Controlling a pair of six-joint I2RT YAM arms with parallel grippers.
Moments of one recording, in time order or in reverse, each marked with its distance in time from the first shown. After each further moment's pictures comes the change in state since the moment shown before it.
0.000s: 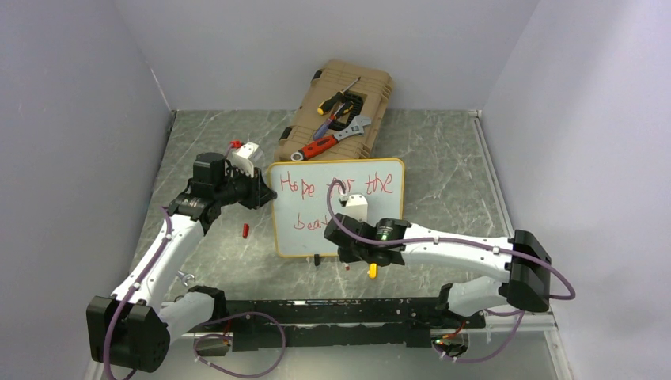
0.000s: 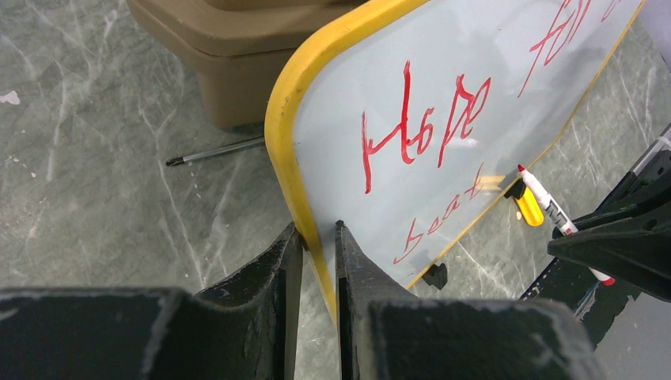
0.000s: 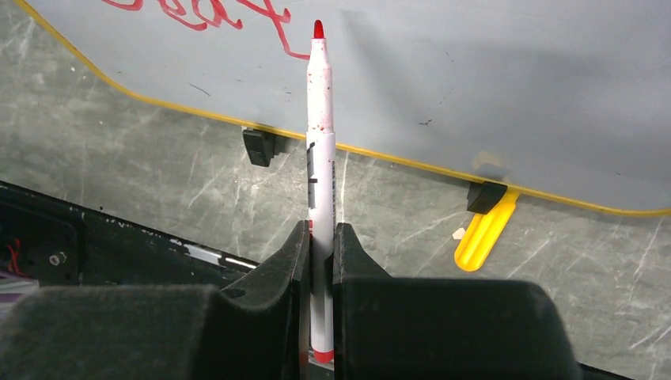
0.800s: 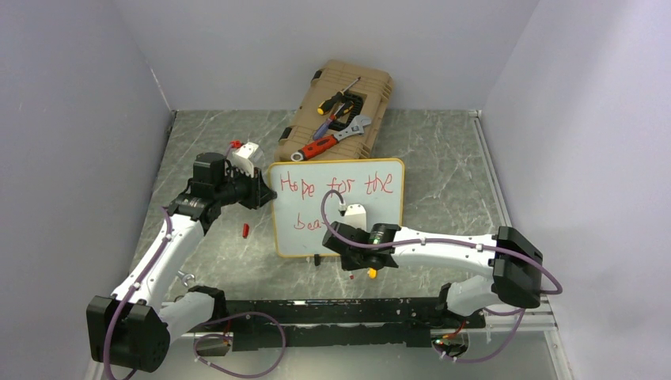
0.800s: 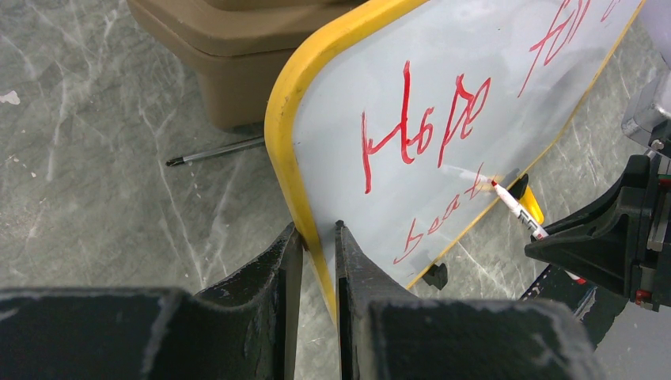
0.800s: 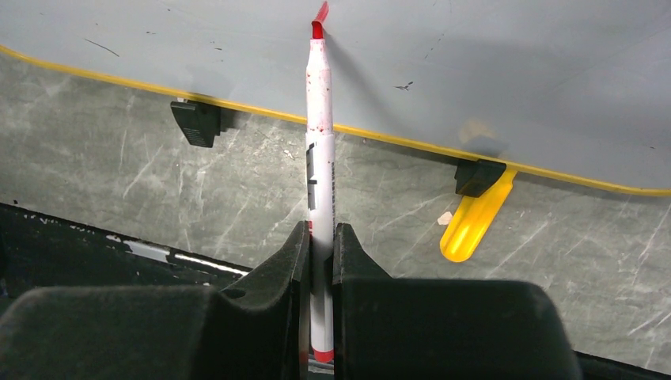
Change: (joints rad) left arm 0.000 0.001 0.000 0.000 0.000 0.000; right arm 0.000 0.052 -0.069 0.007 -0.037 0.025
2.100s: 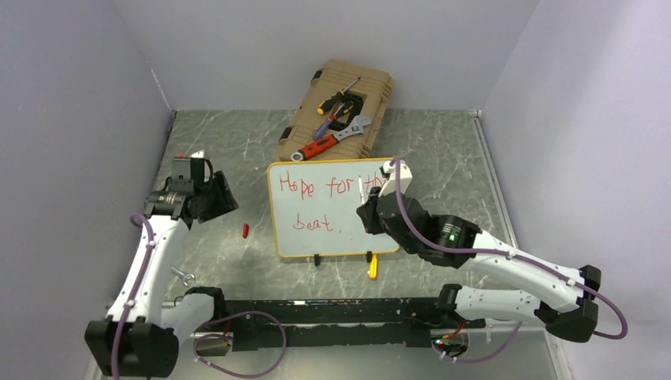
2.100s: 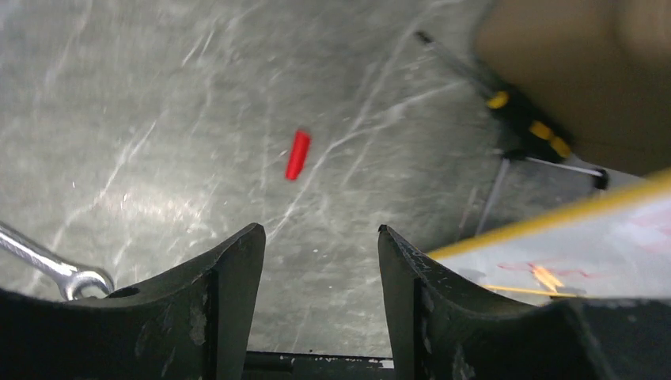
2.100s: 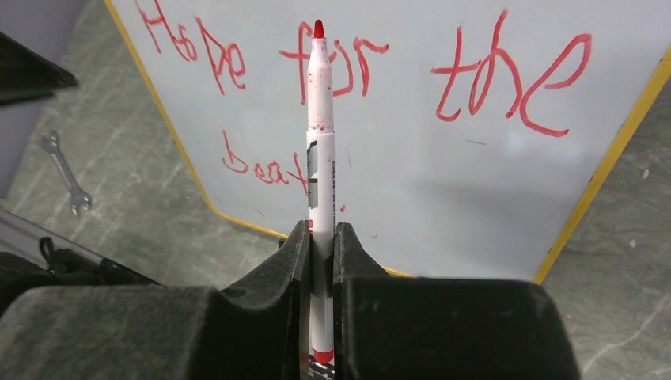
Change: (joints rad) left arm 0.117 -0.065 0.195 -0.536 -0.527 -0.385; right arm -0.093 -0.413 0.095 0.079 0.197 -0.304
